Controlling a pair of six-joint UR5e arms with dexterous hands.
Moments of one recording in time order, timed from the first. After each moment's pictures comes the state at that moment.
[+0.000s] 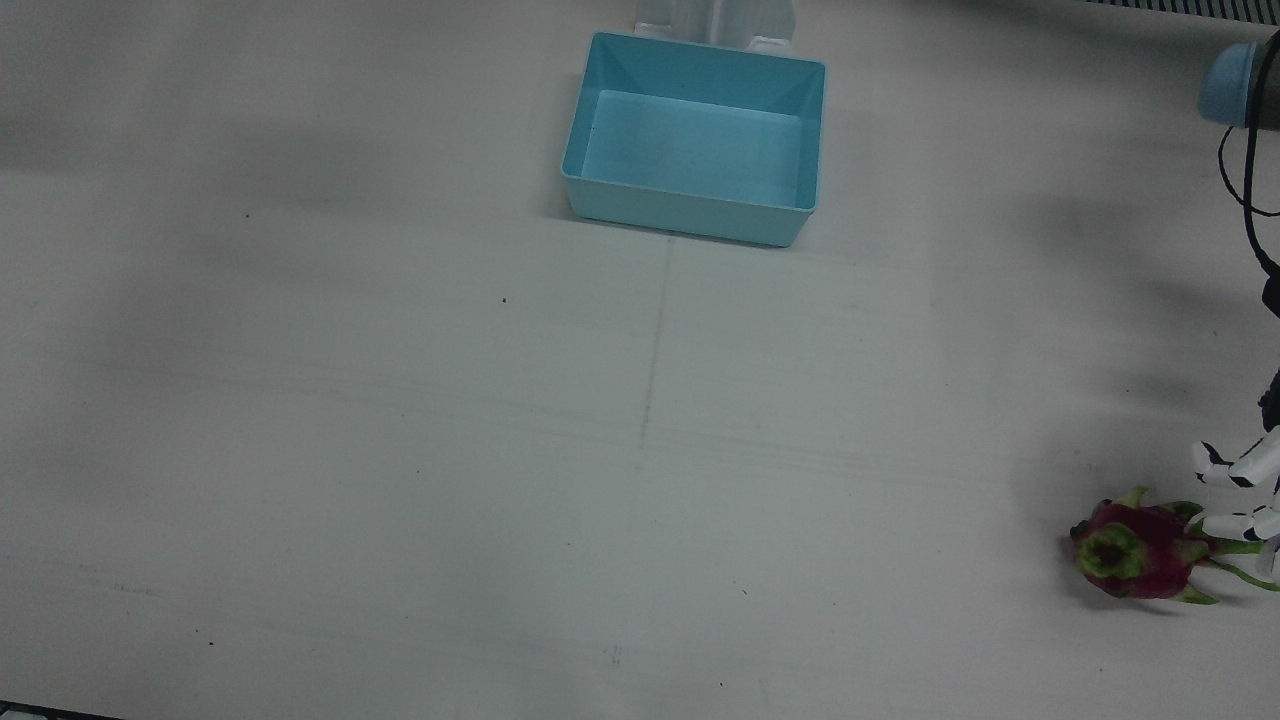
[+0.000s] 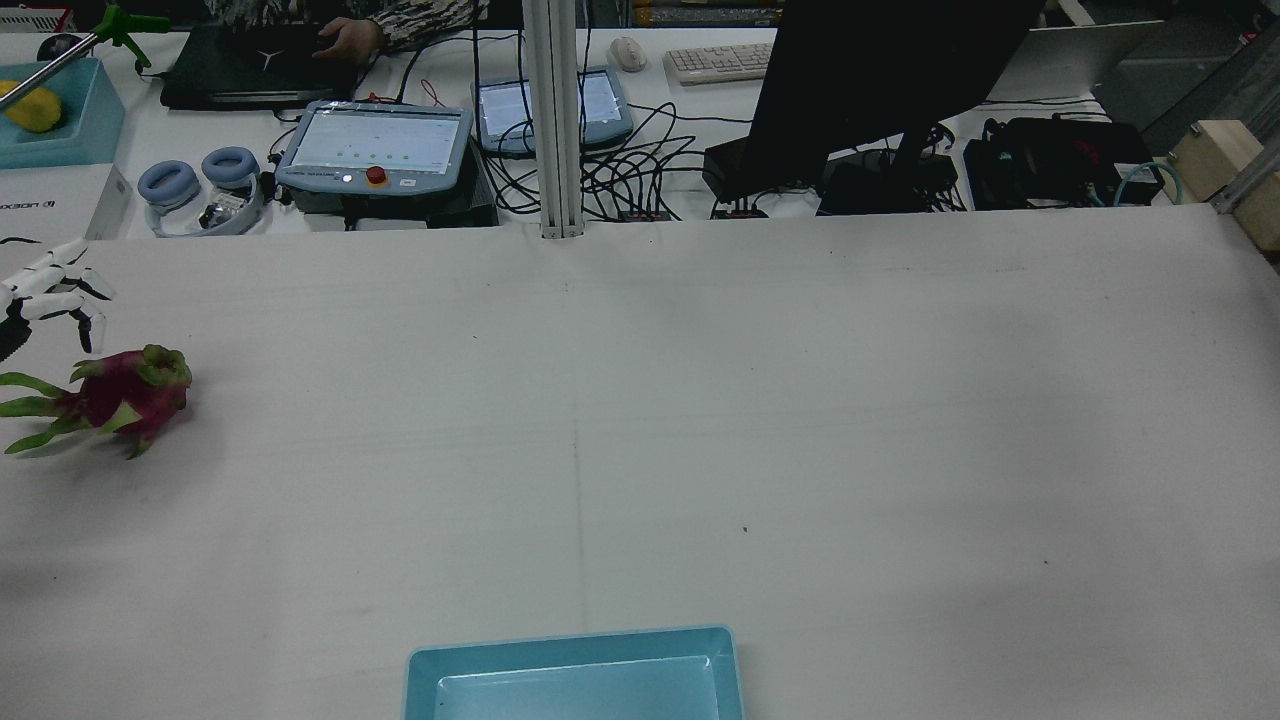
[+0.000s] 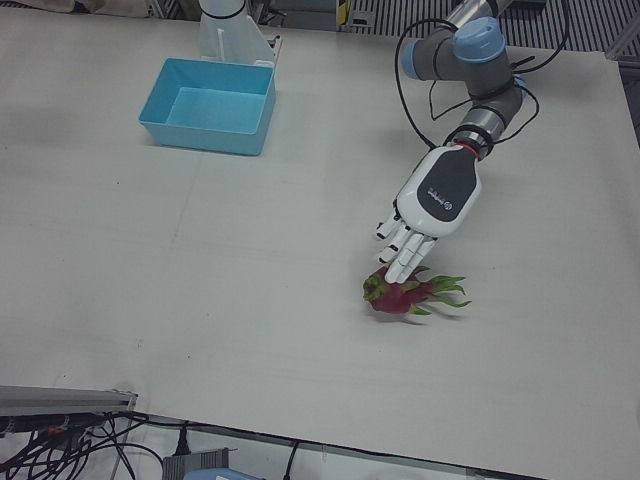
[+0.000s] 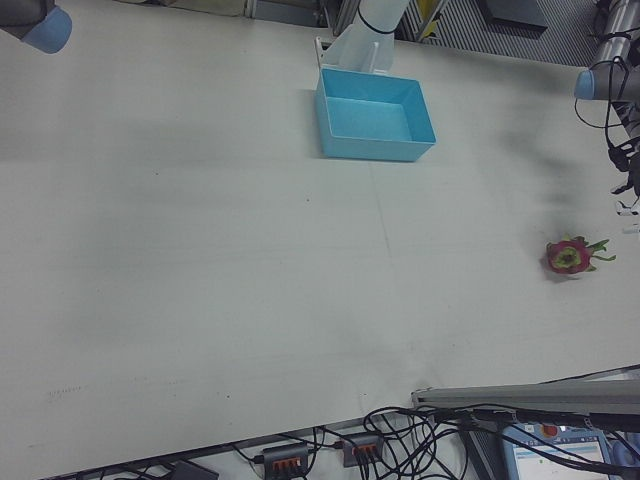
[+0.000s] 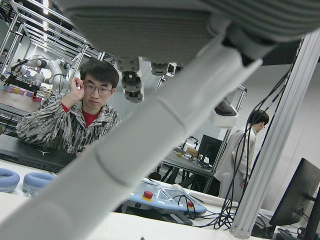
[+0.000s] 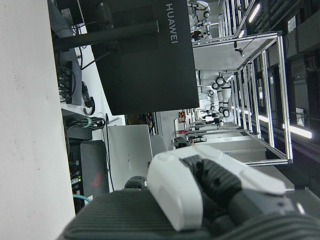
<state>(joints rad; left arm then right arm) -0.95 -1.49 -1.93 -0.02 1.33 1.38 1.50 -1.65 1.62 -3.27 -1.57 0.14</state>
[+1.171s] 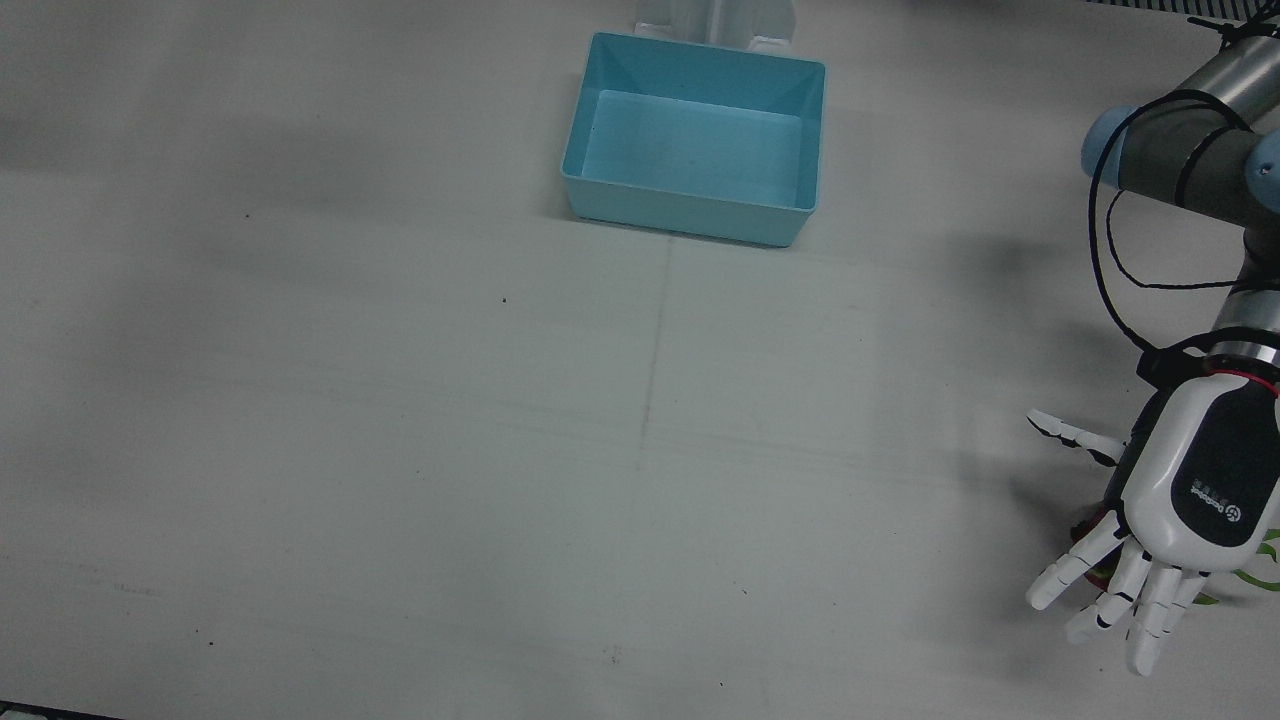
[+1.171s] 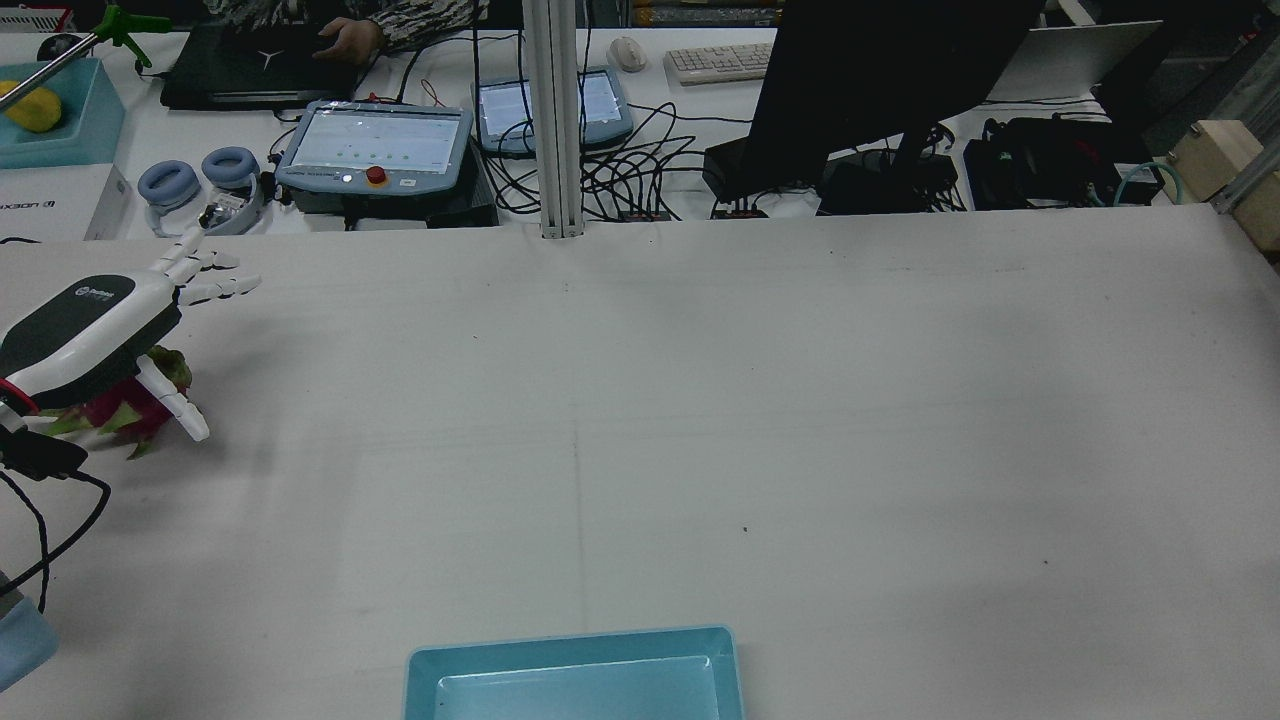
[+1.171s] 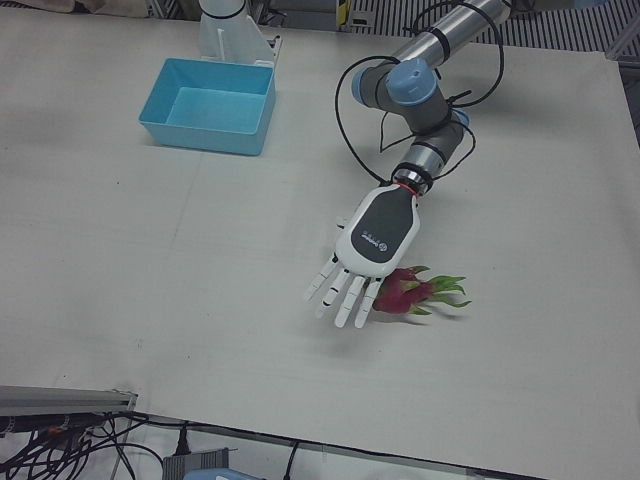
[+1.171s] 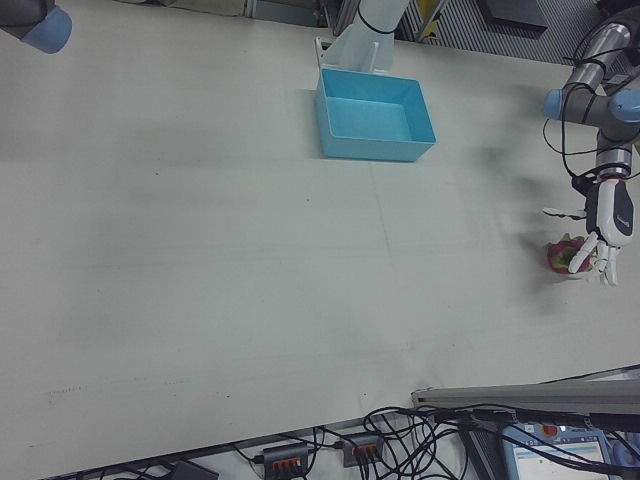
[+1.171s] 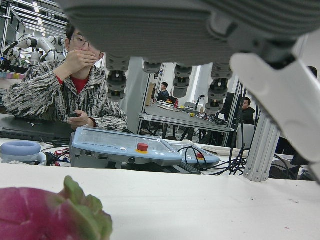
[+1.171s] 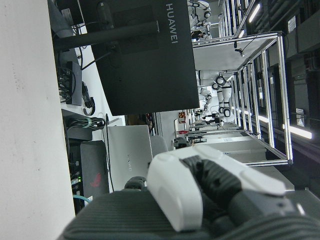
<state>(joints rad) -0.87 -1.77 -1.73 0.16 1.29 1.51 1.50 -1.65 1.62 -3.27 -1.57 0.14</state>
